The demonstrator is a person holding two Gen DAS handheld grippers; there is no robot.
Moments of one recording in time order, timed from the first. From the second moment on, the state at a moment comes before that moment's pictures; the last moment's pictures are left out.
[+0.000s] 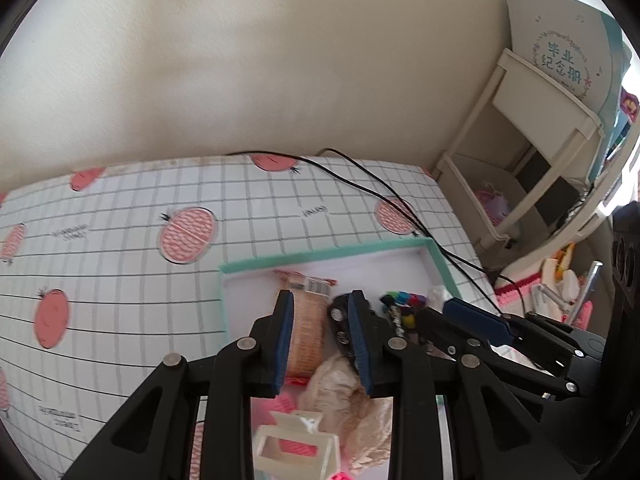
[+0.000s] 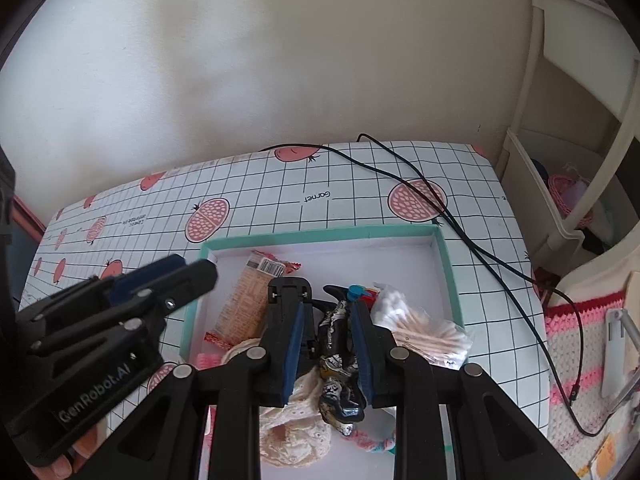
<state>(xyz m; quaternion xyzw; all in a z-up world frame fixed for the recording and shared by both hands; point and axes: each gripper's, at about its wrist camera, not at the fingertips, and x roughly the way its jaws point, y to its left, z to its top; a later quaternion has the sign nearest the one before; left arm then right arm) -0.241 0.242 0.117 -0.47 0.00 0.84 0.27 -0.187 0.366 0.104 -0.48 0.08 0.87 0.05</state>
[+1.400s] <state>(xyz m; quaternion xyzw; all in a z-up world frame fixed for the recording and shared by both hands) -0.275 0.168 0.086 -0.45 0.01 0.89 0.10 -0.207 0.353 0.083 -0.47 0.08 0.87 0.05</state>
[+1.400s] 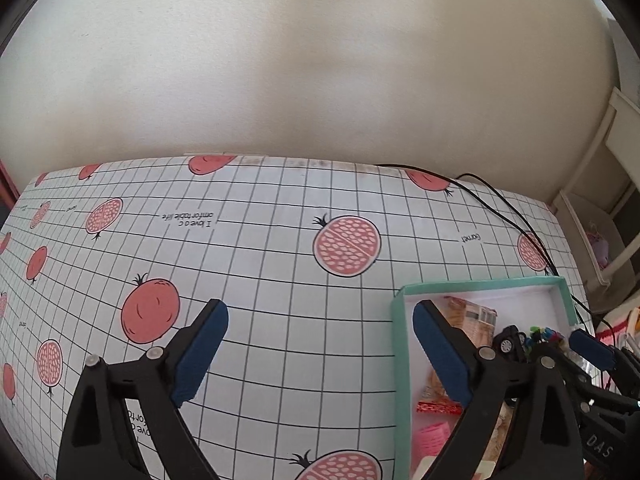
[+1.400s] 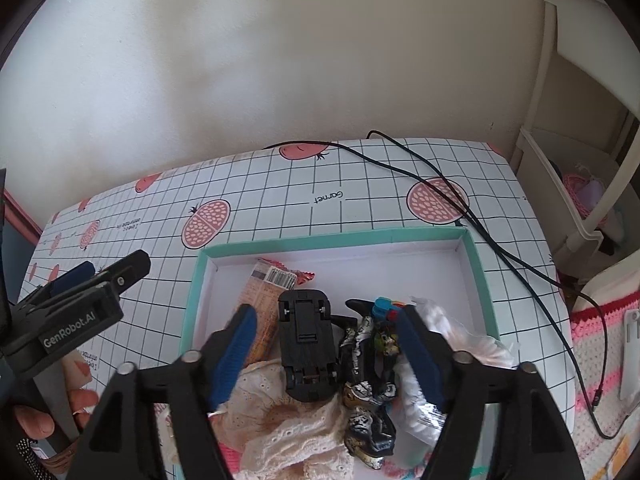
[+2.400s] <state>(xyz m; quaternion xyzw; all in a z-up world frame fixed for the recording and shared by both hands) -0.235 0.105 0.128 -0.43 0.00 0.90 0.06 -0.172 0.325 0.127 -0.44 0.10 0.89 0.05</state>
